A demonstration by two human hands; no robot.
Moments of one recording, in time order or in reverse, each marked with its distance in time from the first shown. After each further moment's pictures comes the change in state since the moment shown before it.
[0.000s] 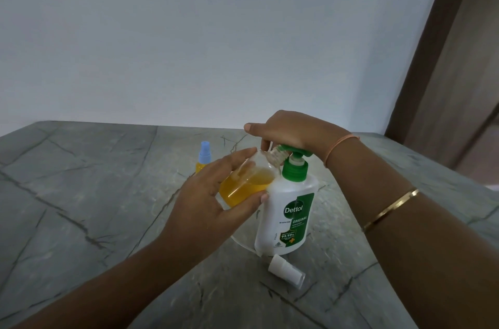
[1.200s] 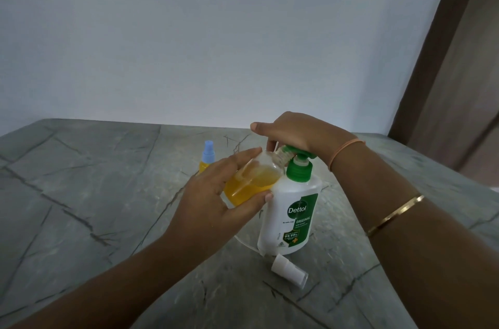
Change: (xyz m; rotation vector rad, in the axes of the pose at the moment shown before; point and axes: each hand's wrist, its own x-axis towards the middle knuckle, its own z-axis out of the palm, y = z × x) left_hand 0.000 0.000 -0.004 -0.026 -0.004 0.008; right_hand -0.001 0.000 0.002 0.044 0.011 0.034
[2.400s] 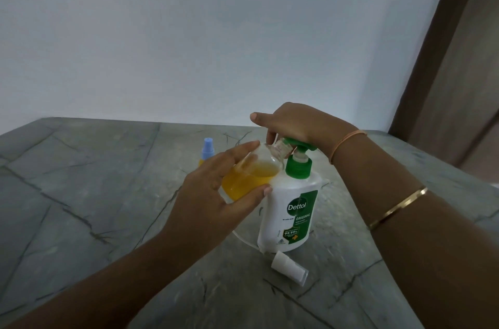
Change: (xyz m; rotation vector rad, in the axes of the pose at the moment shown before) left_hand 0.003 0.003 0.001 0.049 0.046 0.046; right_hand -0.004 -0.004 -0.006 -0.006 0.020 -0.002
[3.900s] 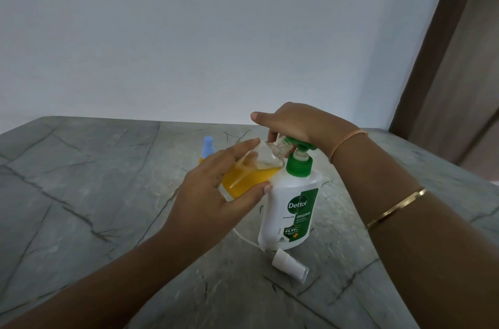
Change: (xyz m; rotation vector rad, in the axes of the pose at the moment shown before) left_hand 0.000 0.000 -0.001 -0.012 -0.021 -0.041; right_hand -0.007 -0.005 0.001 -0.003 -0.021 0.034
